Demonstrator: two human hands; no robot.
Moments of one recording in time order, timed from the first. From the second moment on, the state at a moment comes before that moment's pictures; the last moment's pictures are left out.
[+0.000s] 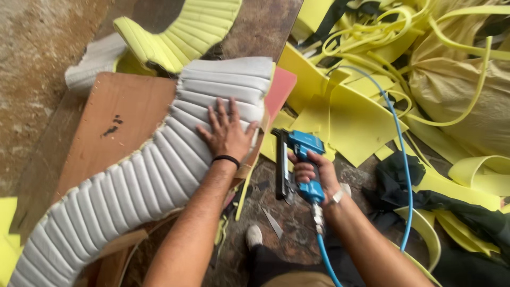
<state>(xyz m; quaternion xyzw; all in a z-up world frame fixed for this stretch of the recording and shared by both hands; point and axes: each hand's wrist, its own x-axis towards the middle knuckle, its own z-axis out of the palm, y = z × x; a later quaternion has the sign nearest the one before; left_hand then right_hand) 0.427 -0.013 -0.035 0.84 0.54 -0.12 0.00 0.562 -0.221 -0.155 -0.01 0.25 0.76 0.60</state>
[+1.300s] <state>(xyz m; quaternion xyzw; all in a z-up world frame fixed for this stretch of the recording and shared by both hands) 0.456 -0.023 -0.043 0.79 0.58 -0.20 -0.03 0.573 -0.150 -0.169 0.04 0.40 0.82 0.41</state>
